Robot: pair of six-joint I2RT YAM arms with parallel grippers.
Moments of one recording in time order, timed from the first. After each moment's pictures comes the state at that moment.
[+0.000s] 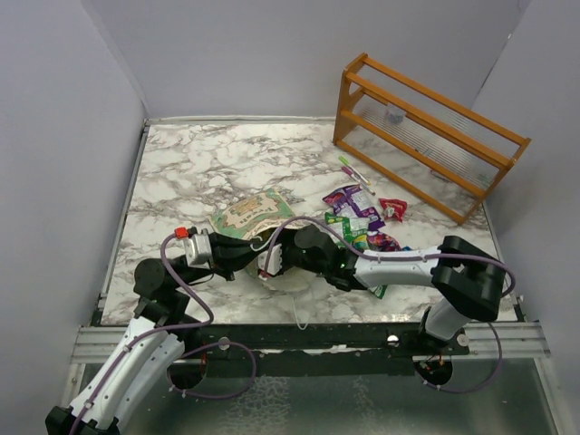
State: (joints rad) left arm -0.44 0.41 0.33 0.52 0.80 -0.28; right arm 1.12 1.59 0.79 0.43 0.02 -0.92
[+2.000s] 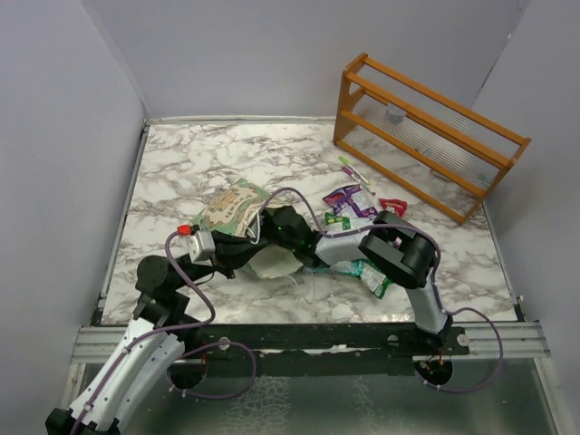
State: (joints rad) left arm -0.44 0.39 0.33 0.43 0.75 -0.24; right arm 0.99 2.12 1.14 0.72 -0.01 -0.64
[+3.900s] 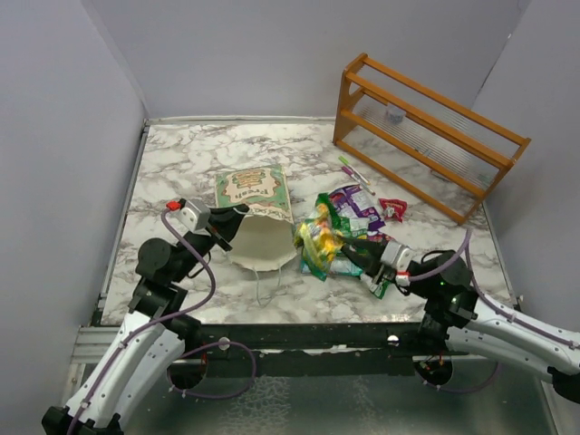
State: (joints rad) left arm -0.41 0.45 0.44 0.23 0.34 -0.16; right arm 1.03 0.58 0.44 0.39 -0.20 -0.43
